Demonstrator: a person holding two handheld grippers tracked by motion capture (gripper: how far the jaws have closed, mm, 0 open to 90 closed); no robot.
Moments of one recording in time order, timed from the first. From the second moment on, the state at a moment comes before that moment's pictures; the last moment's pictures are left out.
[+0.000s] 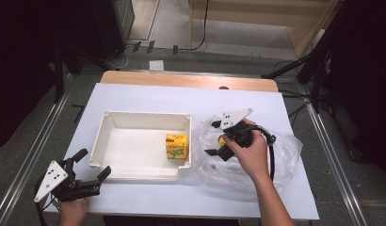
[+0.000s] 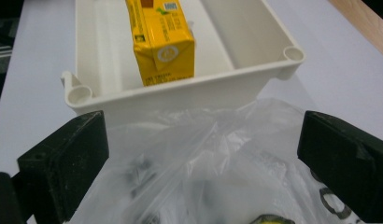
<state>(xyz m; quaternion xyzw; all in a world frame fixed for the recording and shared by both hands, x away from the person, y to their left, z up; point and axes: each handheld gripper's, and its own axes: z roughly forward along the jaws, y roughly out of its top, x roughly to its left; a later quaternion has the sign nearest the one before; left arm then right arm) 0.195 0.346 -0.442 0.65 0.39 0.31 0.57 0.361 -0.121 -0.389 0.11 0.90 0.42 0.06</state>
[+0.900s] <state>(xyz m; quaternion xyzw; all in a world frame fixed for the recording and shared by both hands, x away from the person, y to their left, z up) 0.198 0.345 -0.442 0.66 0.39 0.30 0.57 0.339 -0.187 -0.410 0.19 0.85 0.48 0.07</state>
